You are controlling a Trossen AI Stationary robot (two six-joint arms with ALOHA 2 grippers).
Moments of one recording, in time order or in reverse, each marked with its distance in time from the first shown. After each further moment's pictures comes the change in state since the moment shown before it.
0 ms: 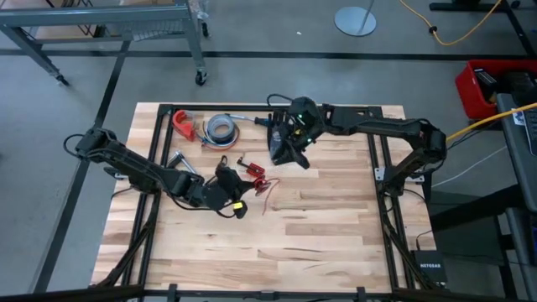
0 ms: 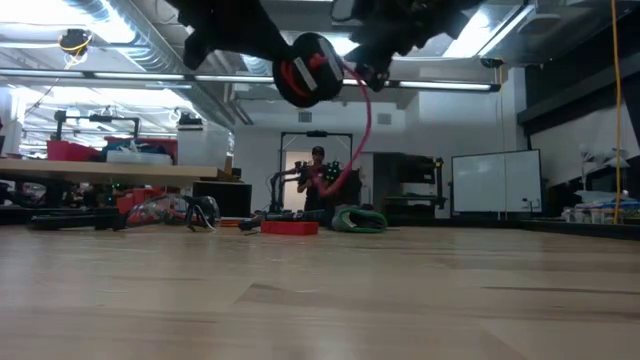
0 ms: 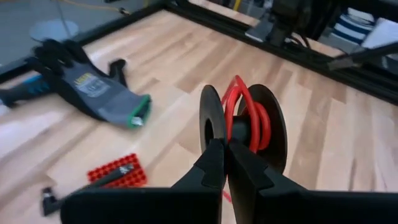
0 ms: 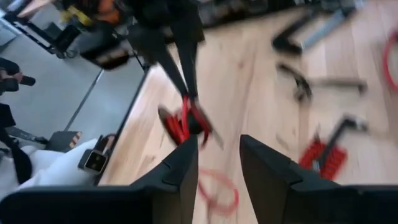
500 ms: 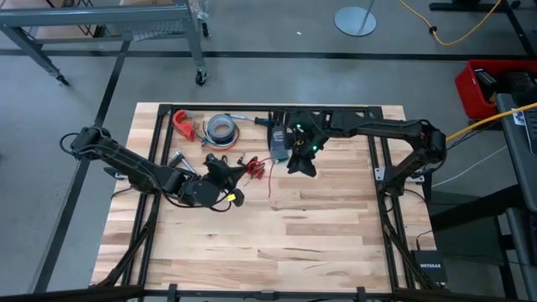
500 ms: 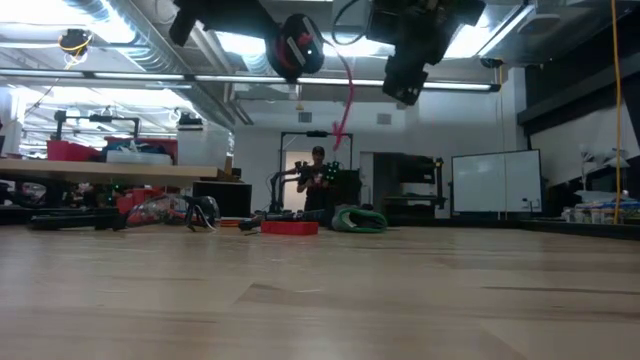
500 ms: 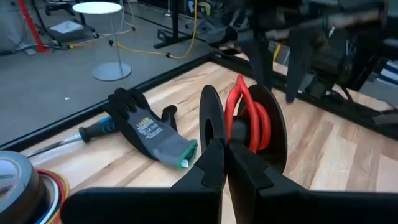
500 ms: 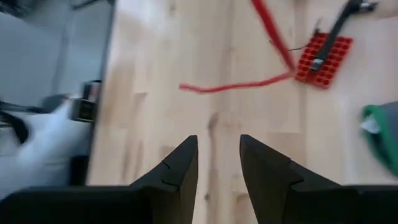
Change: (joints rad) left arm -0.010 -0.073 0.000 -0.003 -0.253 0.044; right arm 0.035 0.001 0.036 -0.374 0.134 -0.028
